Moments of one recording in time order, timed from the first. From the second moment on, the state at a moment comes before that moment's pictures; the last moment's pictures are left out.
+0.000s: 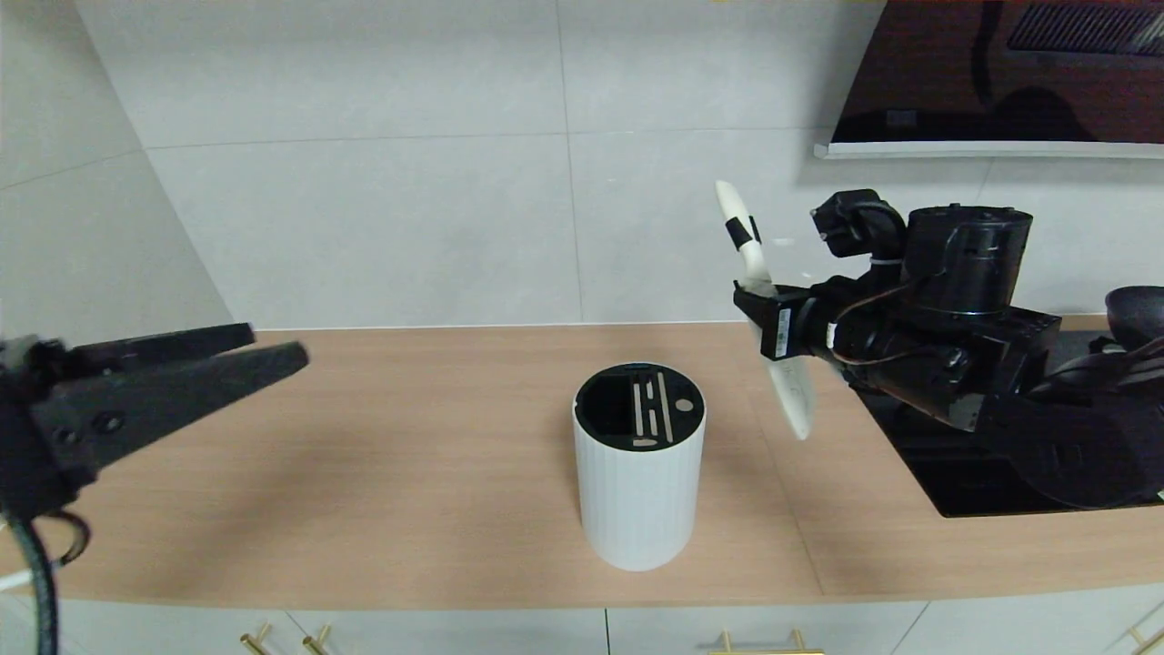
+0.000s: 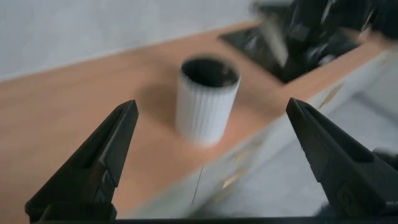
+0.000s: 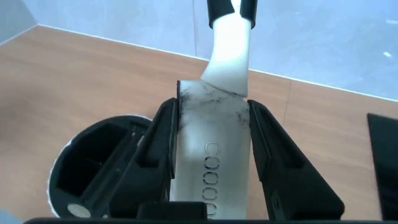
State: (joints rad) left arm -0.21 1.04 -0.76 -0.20 -0.49 -0.24; right arm 0.56 1.79 -1.02 -0.71 -0.17 0.03
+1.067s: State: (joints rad) left arm -0.57 1.52 -0.73 -0.86 -0.25 -0.66; right arm 0.95 1.71 -0.91 -0.71 -0.27 0.12
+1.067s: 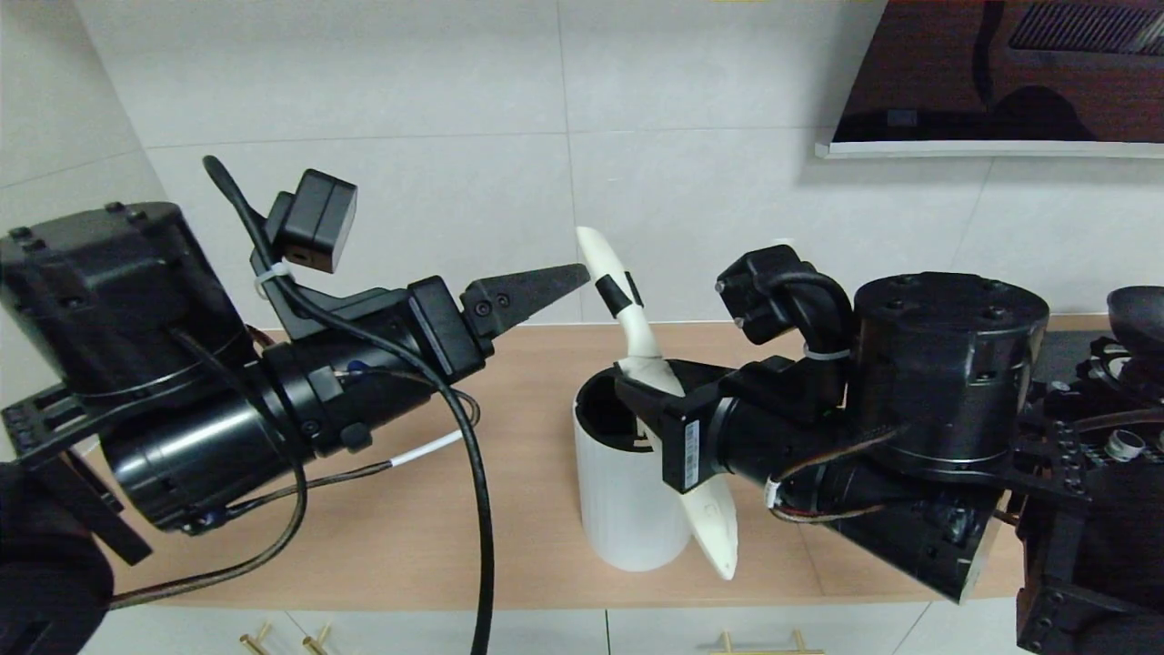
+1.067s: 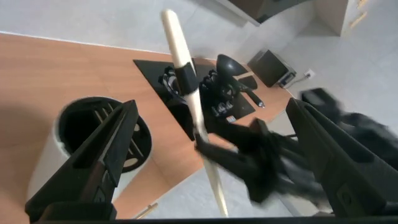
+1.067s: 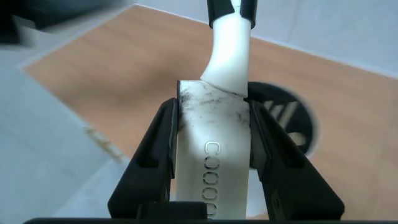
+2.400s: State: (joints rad) left arm -0.62 1.63 -0.68 -1.00 -0.24 -0.65; right arm 1.06 1.73 -0.87 -0.72 -0.26 0.14
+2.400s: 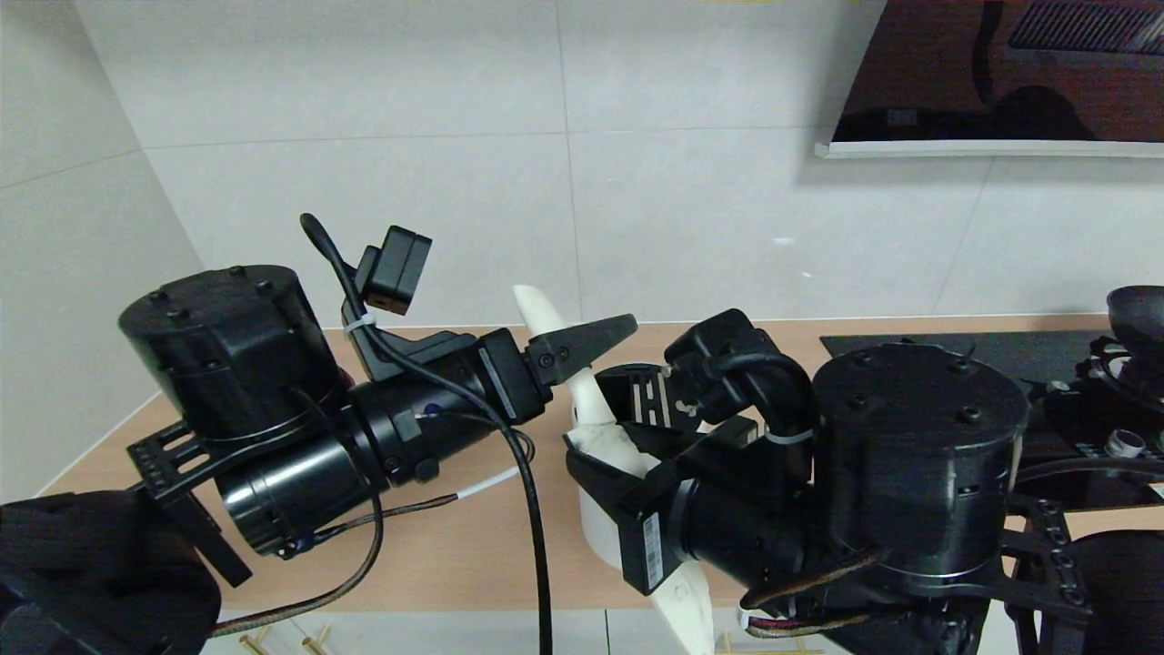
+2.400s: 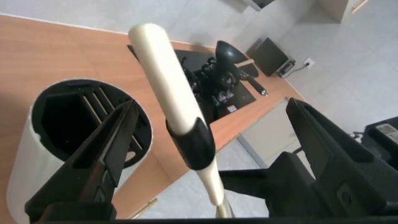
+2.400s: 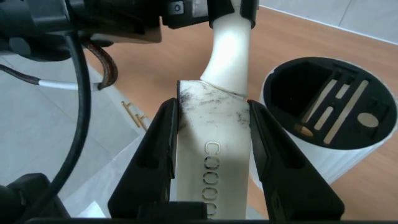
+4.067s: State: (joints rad) left arm -0.63 1.63 -0.66 -1.07 -0.23 -0.63; right arm 1.06 1.73 -0.86 -0.74 -0.27 0.15
